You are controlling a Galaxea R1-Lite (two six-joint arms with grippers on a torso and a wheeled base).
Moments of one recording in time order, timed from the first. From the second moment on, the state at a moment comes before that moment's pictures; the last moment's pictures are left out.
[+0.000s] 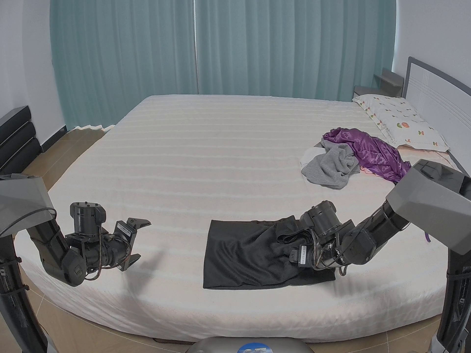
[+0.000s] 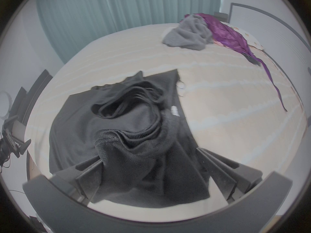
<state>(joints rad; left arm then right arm) -0.08 2.10 -0.50 -1.02 -0.23 -1.21 0.54 2.26 -1.03 -0.21 -0.28 0.57</state>
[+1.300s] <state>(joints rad) -0.08 2.10 -0.50 -1.02 -0.23 -1.21 0.36 1.94 -0.80 -0.41 0.08 0.75</state>
